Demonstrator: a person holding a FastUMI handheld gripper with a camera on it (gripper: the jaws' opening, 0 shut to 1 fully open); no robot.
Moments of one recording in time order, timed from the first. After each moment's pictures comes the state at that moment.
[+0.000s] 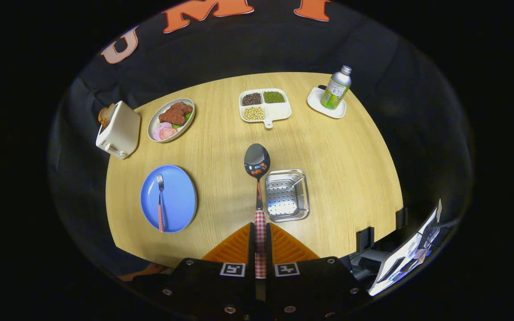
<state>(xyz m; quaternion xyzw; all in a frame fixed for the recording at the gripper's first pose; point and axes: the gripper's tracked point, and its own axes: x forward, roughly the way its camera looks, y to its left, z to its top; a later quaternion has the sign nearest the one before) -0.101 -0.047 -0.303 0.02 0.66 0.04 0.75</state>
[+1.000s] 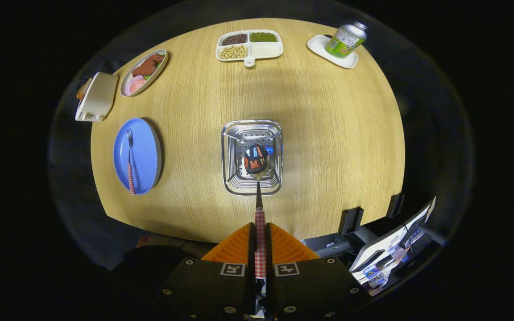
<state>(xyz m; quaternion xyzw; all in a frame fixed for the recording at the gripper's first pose) -0.132 -0.094 -0.347 -0.02 0.81 0.07 0.58</state>
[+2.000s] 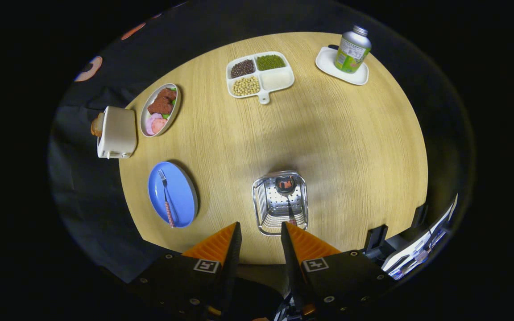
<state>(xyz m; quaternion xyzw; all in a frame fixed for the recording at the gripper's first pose) -0.061 -0.045 -0.339 0.11 0.75 0.09 0.64</state>
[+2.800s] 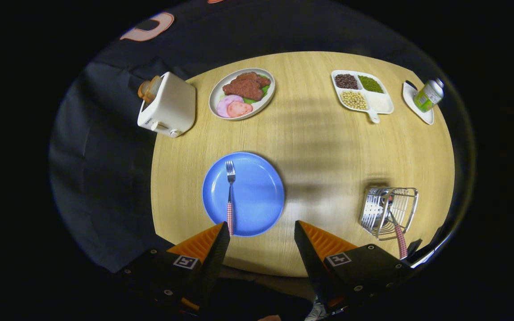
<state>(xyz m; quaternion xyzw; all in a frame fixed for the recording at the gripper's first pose) -0.082 0.151 -0.325 0.07 0.72 0.21 0.66</state>
